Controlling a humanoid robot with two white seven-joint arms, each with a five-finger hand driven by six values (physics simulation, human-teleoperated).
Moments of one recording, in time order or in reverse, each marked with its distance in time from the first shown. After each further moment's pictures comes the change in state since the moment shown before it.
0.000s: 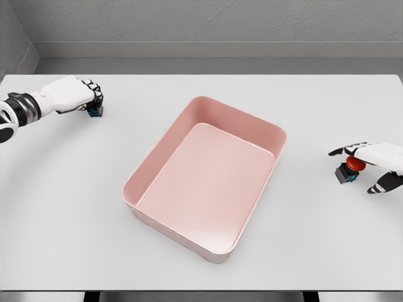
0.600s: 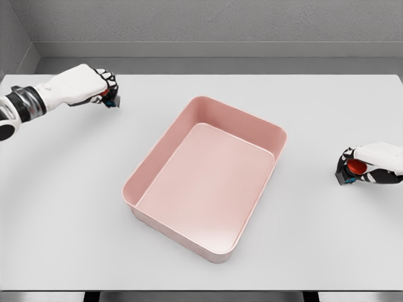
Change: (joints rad) left arm 0.038 0.081 -0.004 -0.258 0.171 -0.001 -0.003; right arm -0.008 0.000 0.004 -0.013 0.004 0.000 0.000
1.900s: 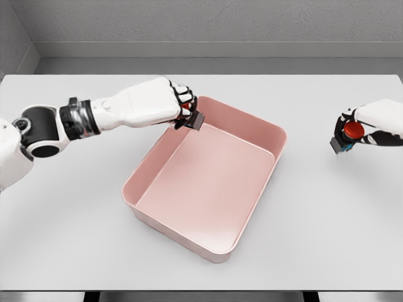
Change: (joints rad) left arm 0.068 -0.028 -0.032 -0.527 0.061 -0.001 -0.006; right arm -0.181 0.000 0.000 -0.044 -0.006 -0.028 0.000
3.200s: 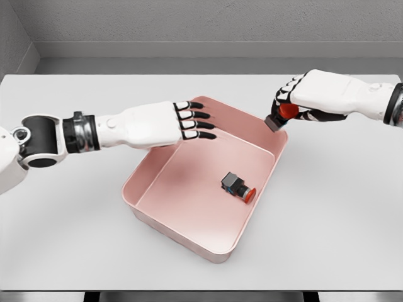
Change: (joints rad) left arm -0.009 0.086 -0.067 -0.094 -0.033 0.000 -0.062; right arm -0.371 0.136 0.299 -0.001 0.003 -0.225 0.000
